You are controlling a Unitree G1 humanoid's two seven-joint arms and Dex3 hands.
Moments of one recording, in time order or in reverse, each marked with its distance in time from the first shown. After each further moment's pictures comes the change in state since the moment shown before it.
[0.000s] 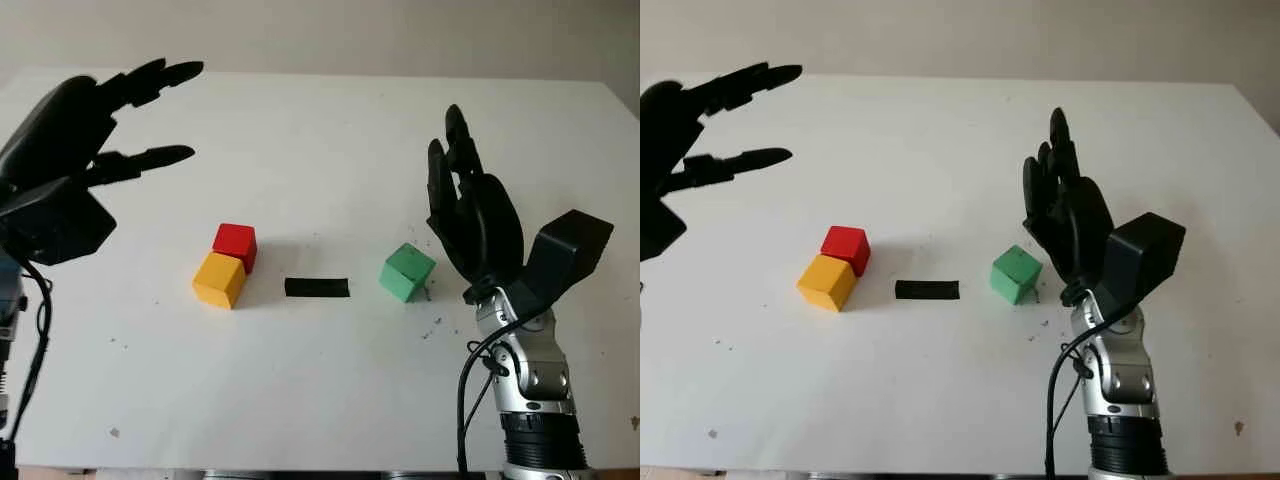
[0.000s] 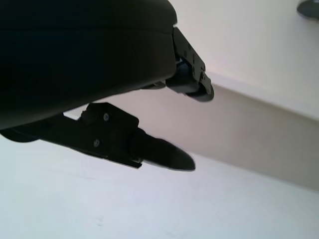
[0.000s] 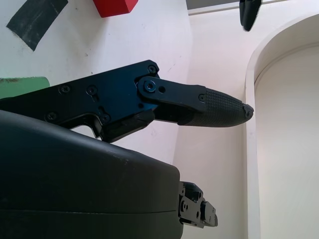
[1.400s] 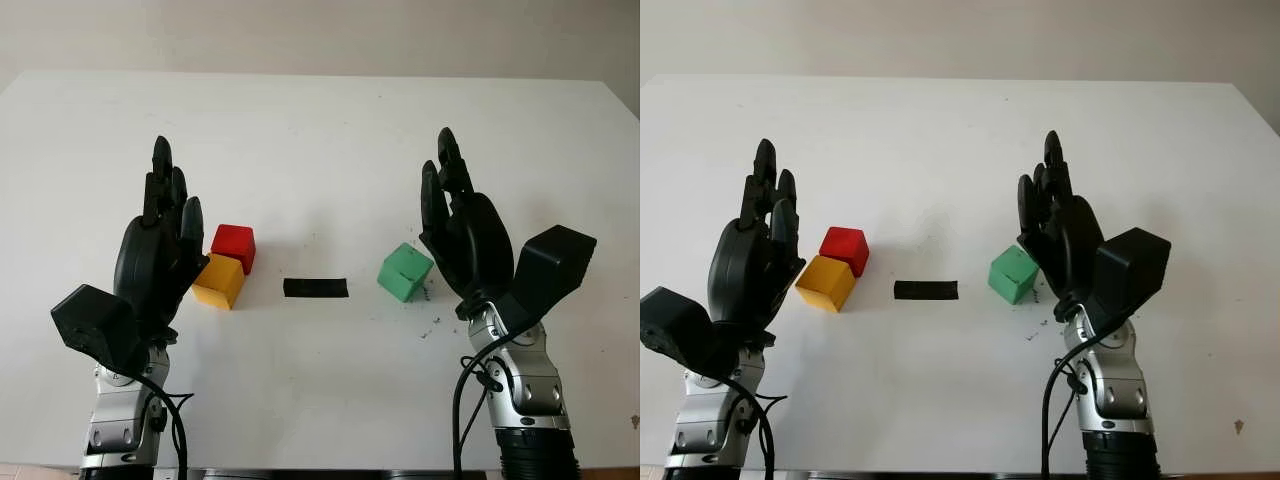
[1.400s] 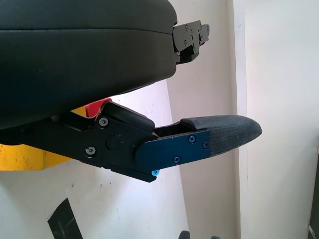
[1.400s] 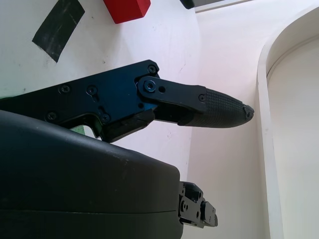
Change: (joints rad) left arm 0.502 -0.671 0.090 -0.353 -0.570 0.265 0.102; right arm 0.062 0.025 0.025 -0.018 -0.010 0.023 -0.027
